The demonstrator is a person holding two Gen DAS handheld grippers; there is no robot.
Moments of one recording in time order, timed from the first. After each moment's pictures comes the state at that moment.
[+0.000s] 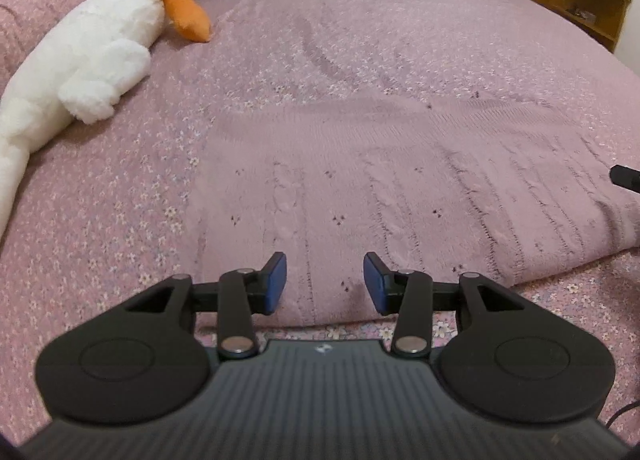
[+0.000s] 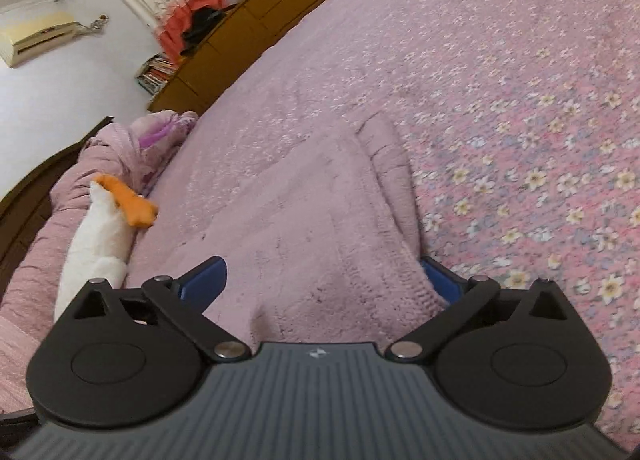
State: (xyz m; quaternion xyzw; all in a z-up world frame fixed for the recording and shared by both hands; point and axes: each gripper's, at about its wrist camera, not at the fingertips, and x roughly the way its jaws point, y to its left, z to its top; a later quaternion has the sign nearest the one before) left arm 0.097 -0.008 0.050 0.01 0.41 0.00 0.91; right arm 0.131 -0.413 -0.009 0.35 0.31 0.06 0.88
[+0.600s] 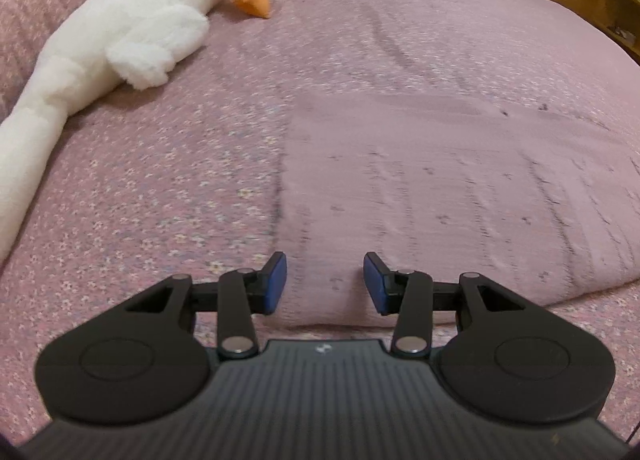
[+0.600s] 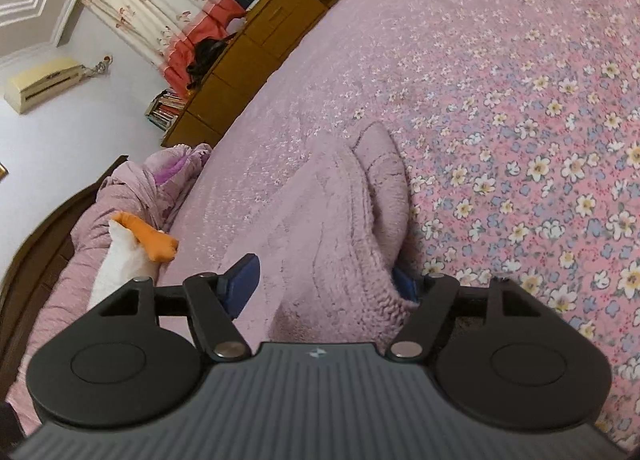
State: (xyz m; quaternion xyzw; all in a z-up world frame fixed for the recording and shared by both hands) left arm 0.105 0.055 0.048 -0.02 0.43 0.05 0.90; right arm 0.138 -0.419 -0.025 0.41 0.26 0.06 0.87
